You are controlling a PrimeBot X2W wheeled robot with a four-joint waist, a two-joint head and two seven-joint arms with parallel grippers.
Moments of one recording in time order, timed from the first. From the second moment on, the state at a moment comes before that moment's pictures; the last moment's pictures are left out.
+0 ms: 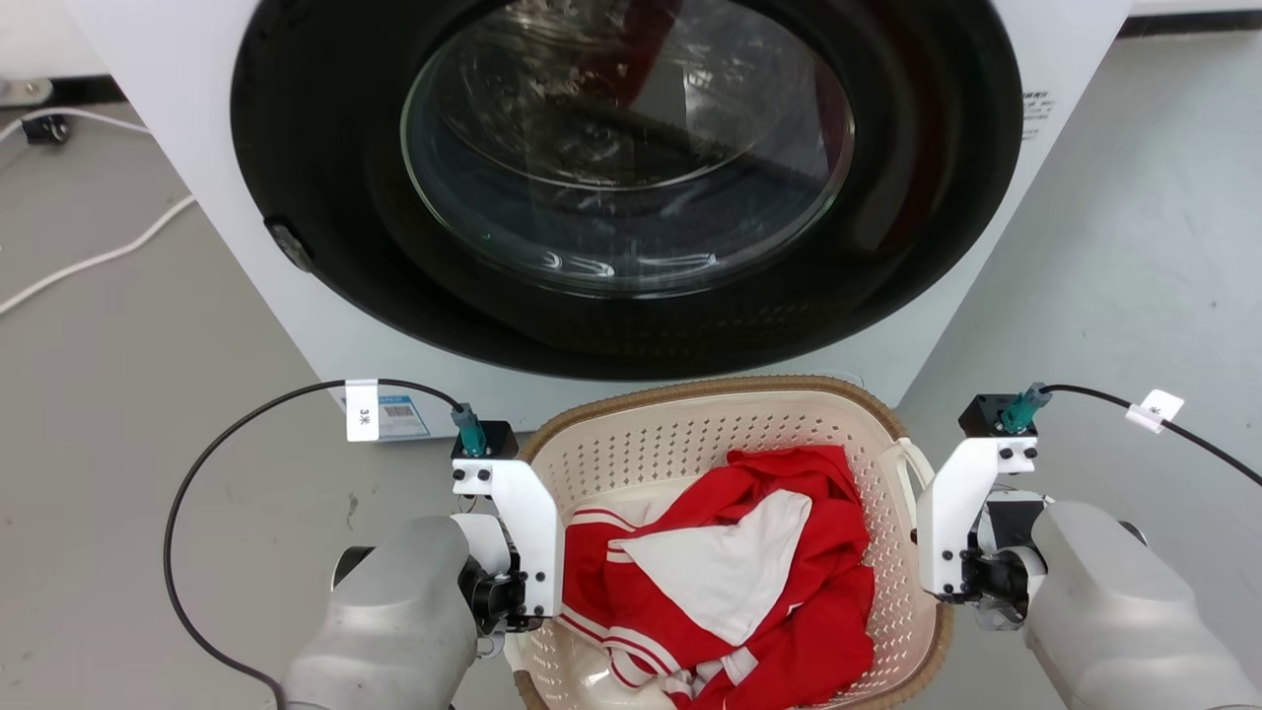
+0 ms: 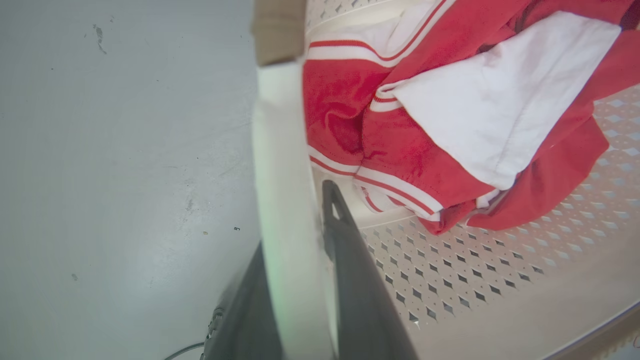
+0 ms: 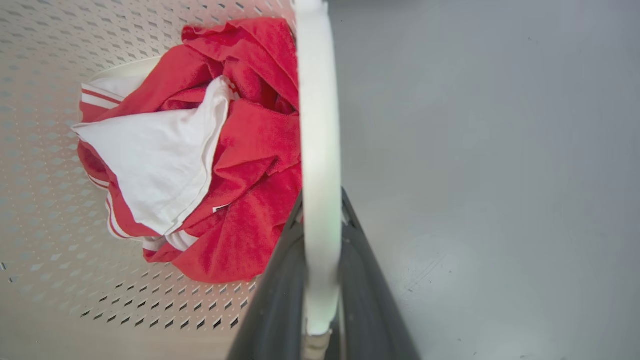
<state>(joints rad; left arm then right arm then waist) -0.78 0.06 -0.83 1.23 -0.95 -0.06 0.47 -0.72 -0.14 0.48 1.20 0.61 0.13 0.42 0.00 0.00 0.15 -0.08</state>
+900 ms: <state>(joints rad) -0.74 0.08 -0.84 1.29 -0.99 -0.07 0.52 -0.72 -0.14 0.66 1.19 0.79 0.13 0.65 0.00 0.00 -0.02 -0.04</state>
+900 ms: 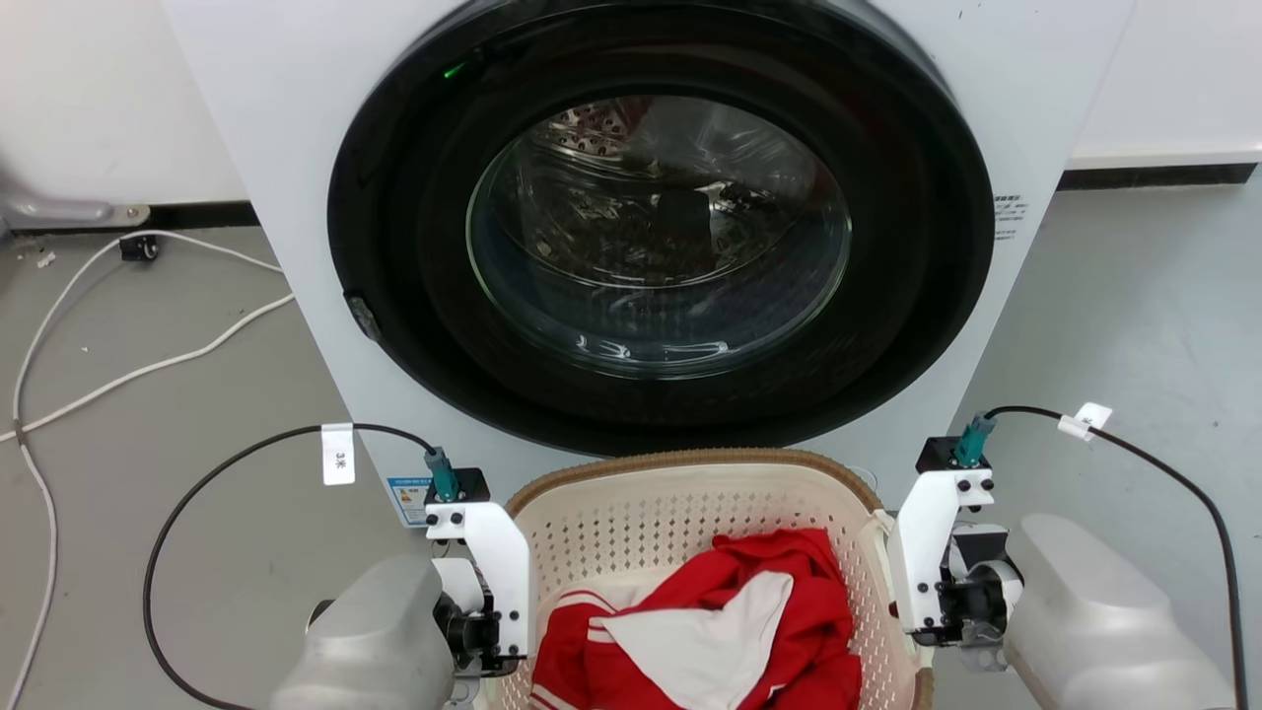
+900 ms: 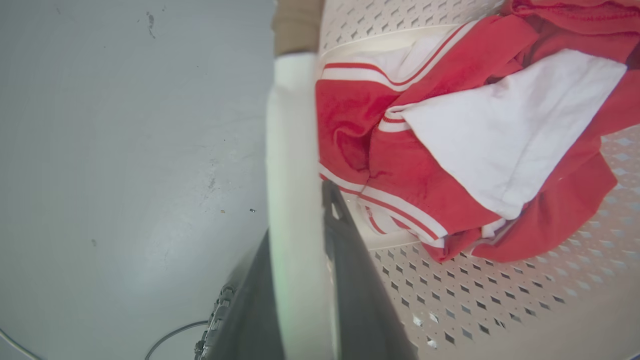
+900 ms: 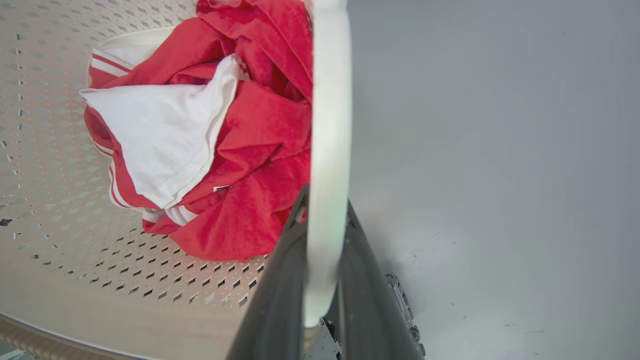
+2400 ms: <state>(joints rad) -0.70 0.08 -0.86 1.30 -1.01 -0.06 0.54 -0.68 -0.12 0.78 1.24 0.91 0.13 0.68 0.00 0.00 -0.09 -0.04</state>
